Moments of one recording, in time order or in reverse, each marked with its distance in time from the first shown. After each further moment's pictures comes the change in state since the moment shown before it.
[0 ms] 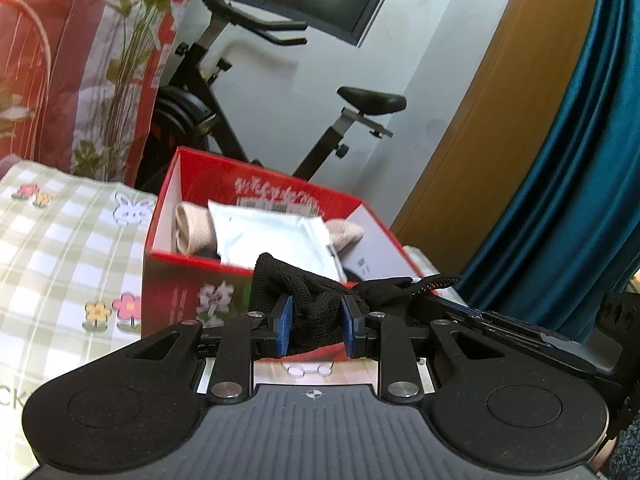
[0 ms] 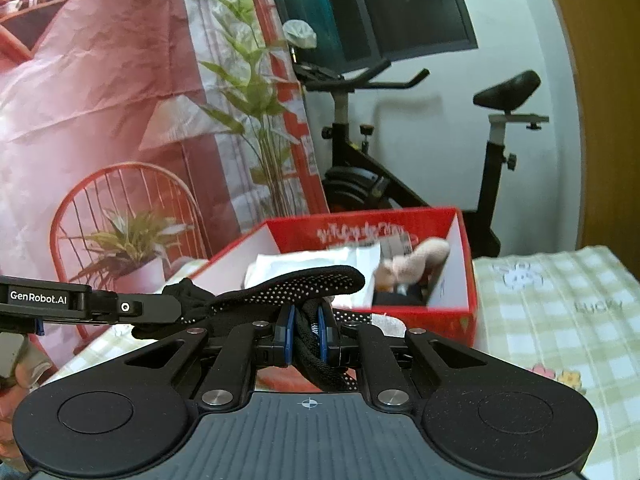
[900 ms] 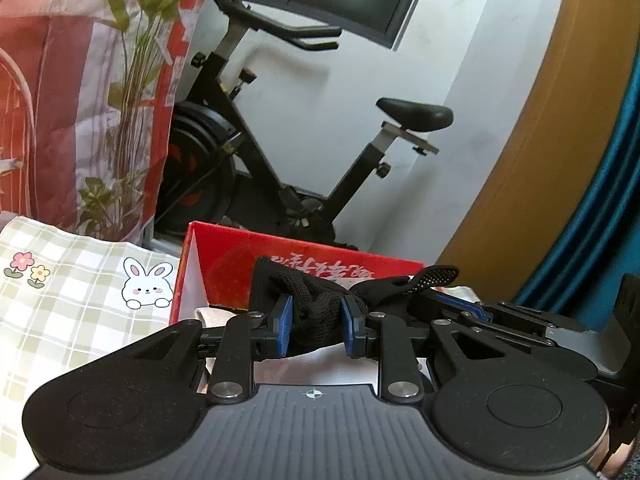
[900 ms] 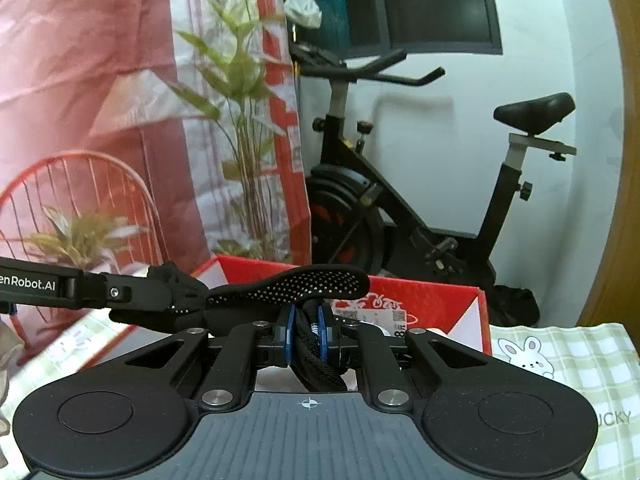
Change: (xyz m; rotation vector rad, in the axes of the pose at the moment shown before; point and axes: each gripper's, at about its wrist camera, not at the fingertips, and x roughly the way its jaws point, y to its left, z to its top) left arm 0.085 0.036 0.088 0.009 0.025 0.101; right arm 0.138 -0.018 0.082 -0.109 0.085 -0.071
